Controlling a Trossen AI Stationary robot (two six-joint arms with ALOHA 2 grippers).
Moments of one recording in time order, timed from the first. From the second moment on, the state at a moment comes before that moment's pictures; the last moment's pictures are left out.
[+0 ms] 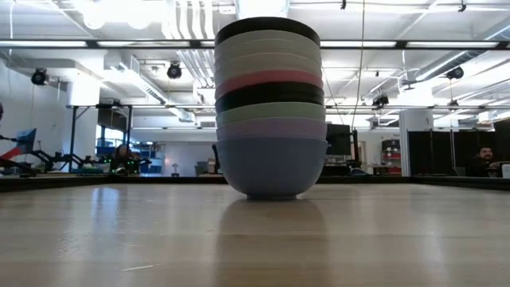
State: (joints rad) left arm 0.01 0.92 0.92 0.29 0.09 -0.33; right arm 0.15 1.08 0.88 0.58 0.21 0.30
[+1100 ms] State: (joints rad) left arm 0.11 0.03 0.03 0.40 -0.04 -0.73; right arm 0.13 0.00 0.01 0.68 0.47 0.43
